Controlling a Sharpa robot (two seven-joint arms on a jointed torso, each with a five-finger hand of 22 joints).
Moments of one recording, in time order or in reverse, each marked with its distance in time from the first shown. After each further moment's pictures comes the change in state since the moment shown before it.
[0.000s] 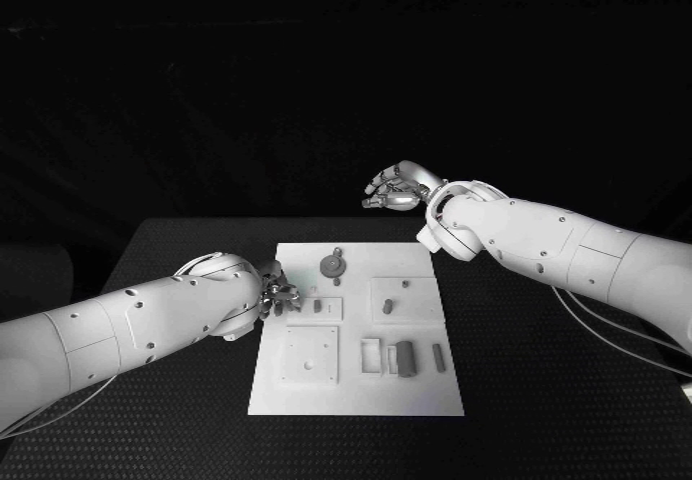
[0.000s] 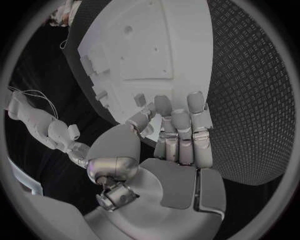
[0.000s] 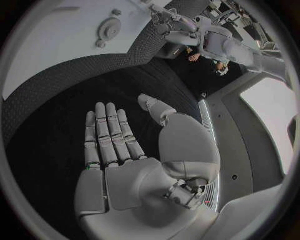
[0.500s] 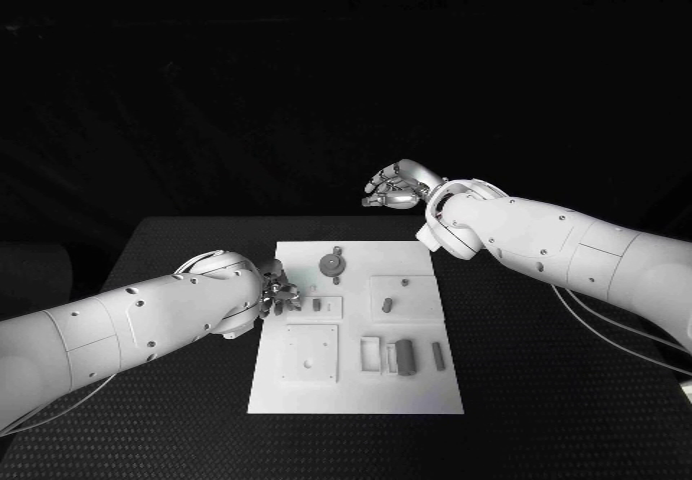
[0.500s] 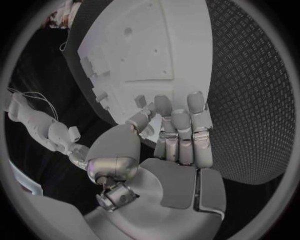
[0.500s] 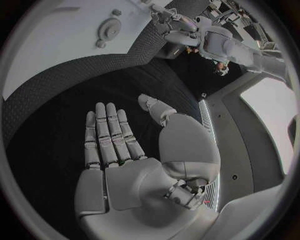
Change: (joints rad) left arm 0.001 0.005 0.001 -0.001 -0.012 0.019 -0.004; left_hand 0.001 -0.001 0.001 0.001 0.000 0.000 0.000 -0.002 0.000 0.000 0.000 0.000 0.001 -0.002 -0.002 0.004 0.000 0.000 0.000 0.000 0.004 0.000; right arm 0.000 -0.002 0.000 0.003 0.000 0.000 0.000; right_hand 0.000 0.000 0.000 0.000 0.000 0.000 0.000 0.000 0.000 0.000 0.000 0.000 0.000 0.000 0.000 0.000 0.000 0.000 0.000 0.000 0.000 0.001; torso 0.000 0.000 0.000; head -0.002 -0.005
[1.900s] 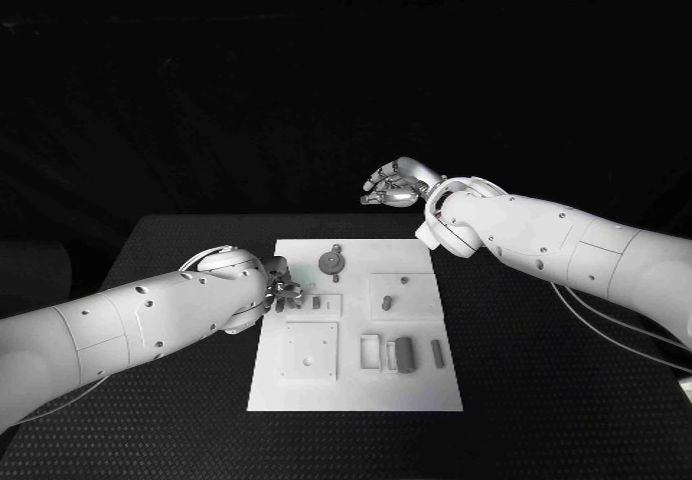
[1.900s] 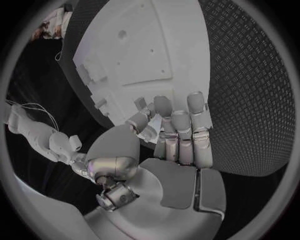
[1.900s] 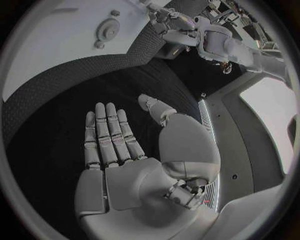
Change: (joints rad) left arm -0.001 0.025 0.004 -0.010 -0.090 0.036 -0.011; left_hand -0.009 -0.001 0.007 0.002 0.029 0.006 -0.001 0.008 0.005 0.009 -0.005 0.017 0.006 0.005 -0.002 0.013 0.000 0.000 0.000 -0.004 0.015 0.000; right arm 0.000 -0.003 0.000 0.008 0.002 0.000 0.000; right_hand 0.000 0.000 -0.003 0.003 0.000 0.000 0.000 0.000 -0.002 0.004 0.004 0.000 -0.007 -0.004 0.003 -0.008 0.003 -0.010 0.000 0.000 -0.004 0.005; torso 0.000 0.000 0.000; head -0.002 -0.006
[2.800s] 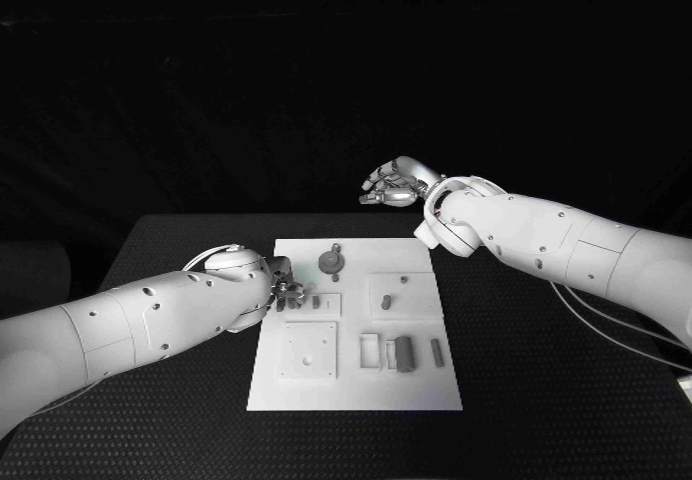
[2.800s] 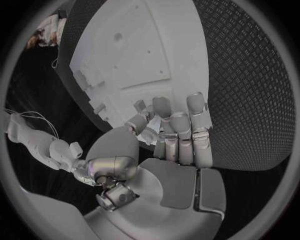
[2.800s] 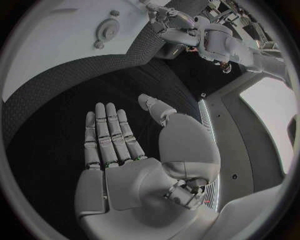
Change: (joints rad) left arm -0.003 0.016 0.003 -0.002 -0.063 0.027 -0.019; left_hand -0.059 0.005 -0.011 0.016 0.027 0.016 -0.009 0.012 0.009 0.013 -0.009 0.019 0.005 0.017 -0.013 0.018 0.000 0.000 0.009 -0.005 0.031 0.000; right arm 0.000 0.000 0.000 0.001 0.000 0.000 0.000; right_hand 0.004 -0.004 0.000 0.000 0.000 0.000 0.000 0.000 -0.002 0.000 0.000 -0.003 -0.005 -0.002 0.002 -0.004 0.002 0.002 -0.004 -0.004 -0.004 0.003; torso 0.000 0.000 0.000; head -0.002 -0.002
